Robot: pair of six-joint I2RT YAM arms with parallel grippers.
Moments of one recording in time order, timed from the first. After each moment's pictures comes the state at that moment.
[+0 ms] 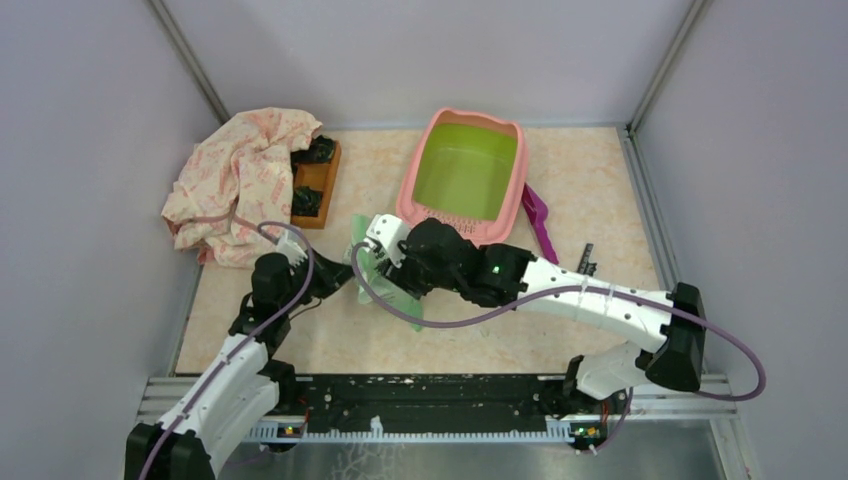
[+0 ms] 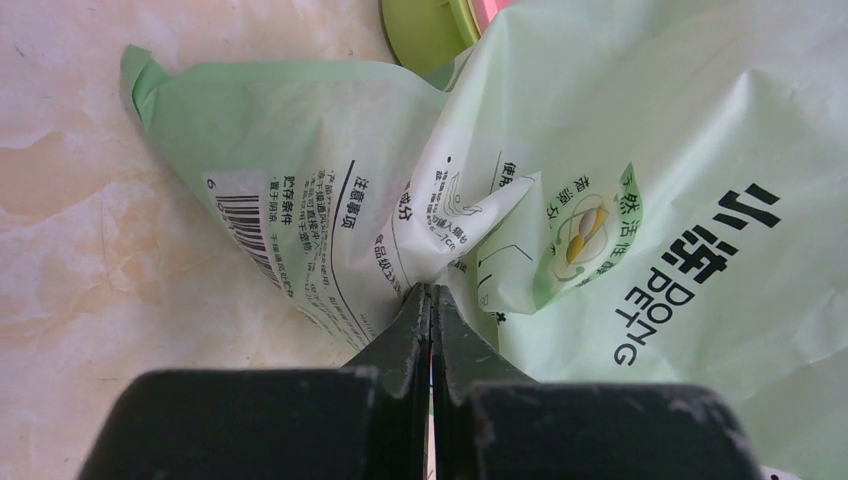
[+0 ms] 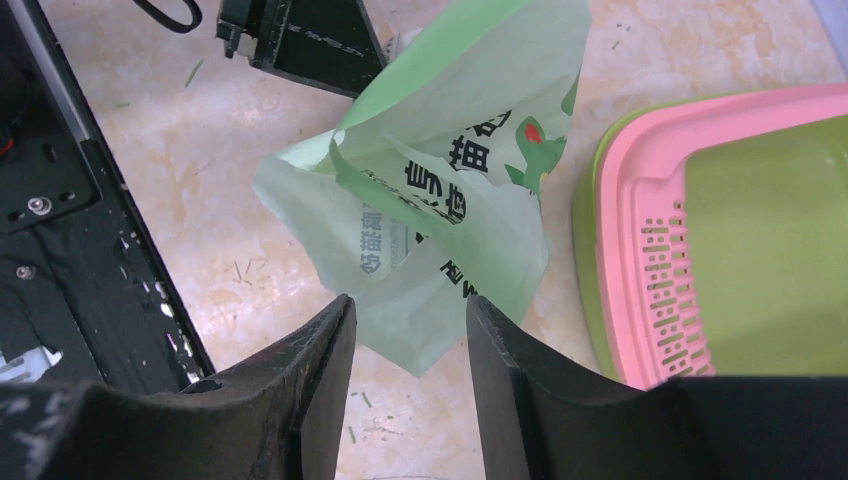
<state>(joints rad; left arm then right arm) -0.25 0.75 0.27 0.10 0.32 -0.85 1.15 1.36 1.26 -0.50 0.15 -0.11</state>
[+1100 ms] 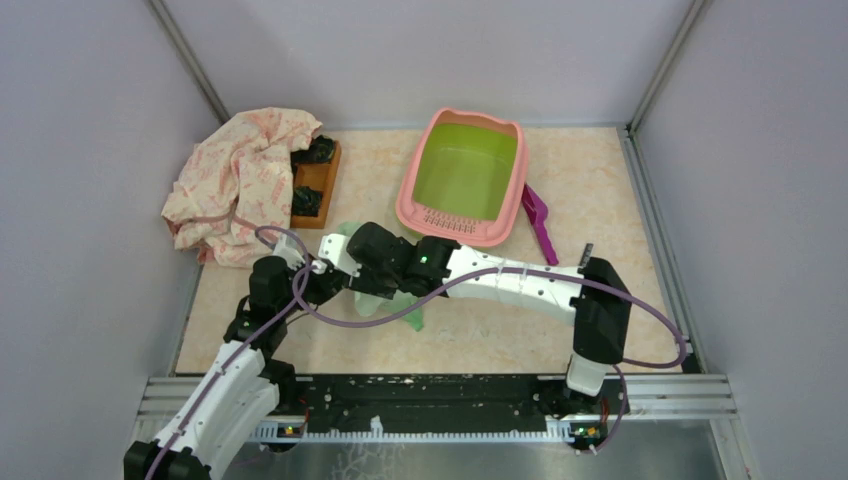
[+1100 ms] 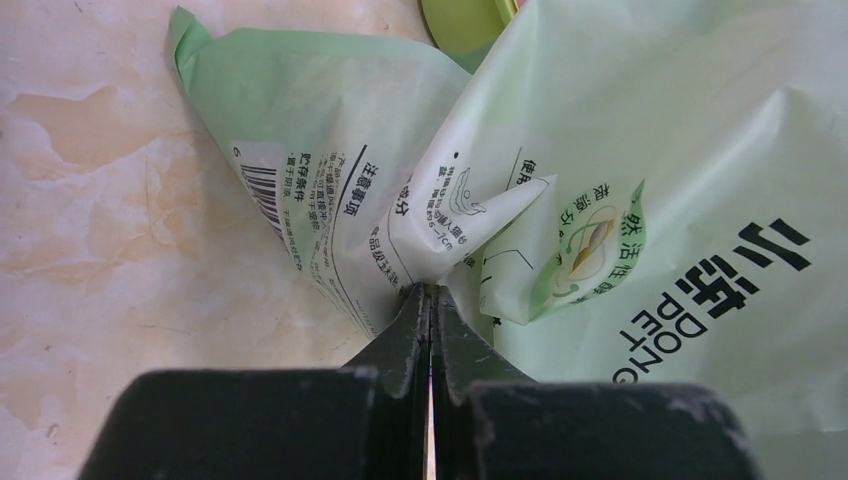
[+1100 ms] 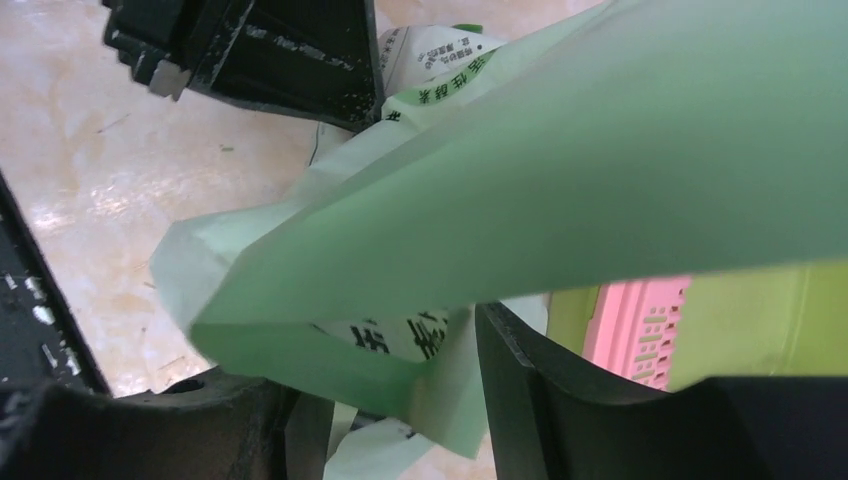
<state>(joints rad) -0.25 0.66 0.28 -0.06 0.30 -0.82 1.20 1.71 1.51 -0.60 0.20 -0.33</state>
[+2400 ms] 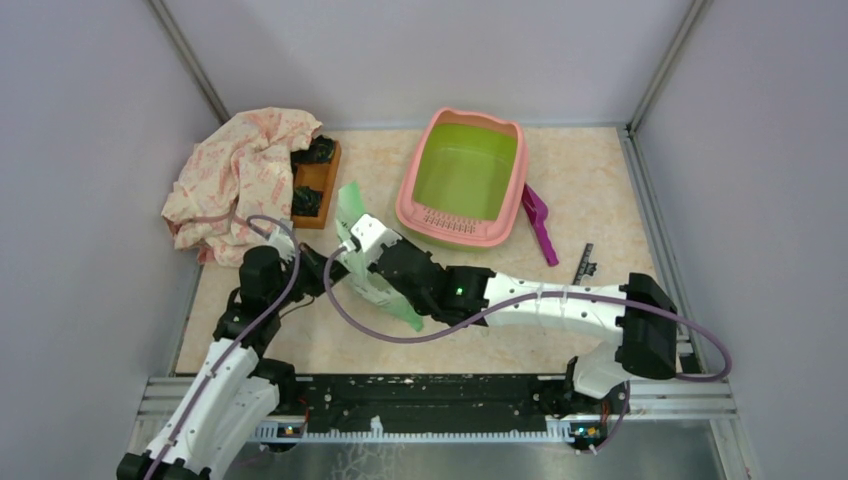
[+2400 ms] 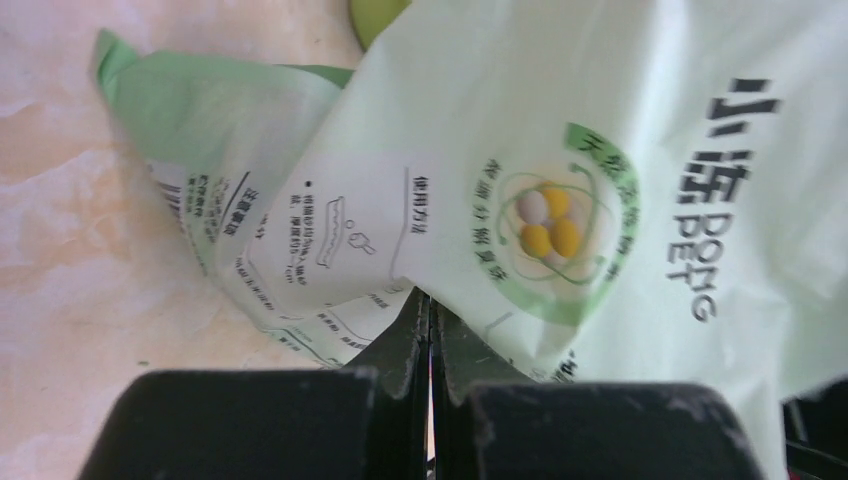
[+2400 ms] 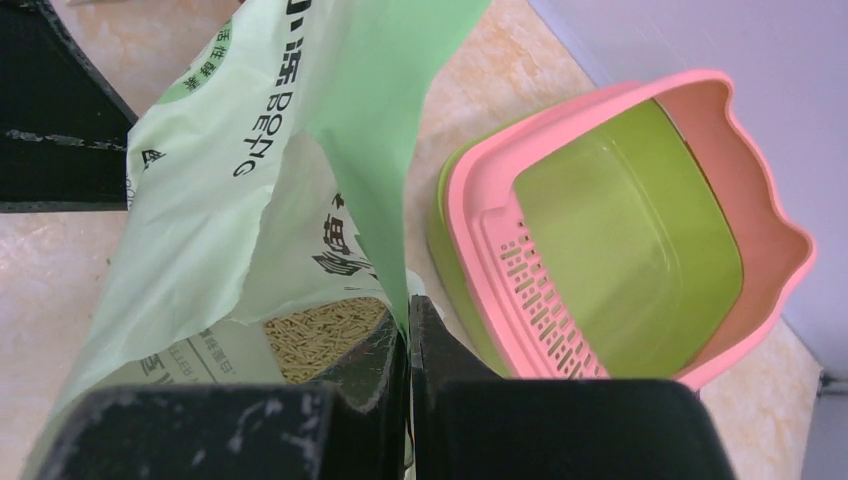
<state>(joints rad) -0.25 0.63 0.42 -0.20 0.33 -0.86 1.28 1.49 1.20 -0.15 0.67 -0.22</state>
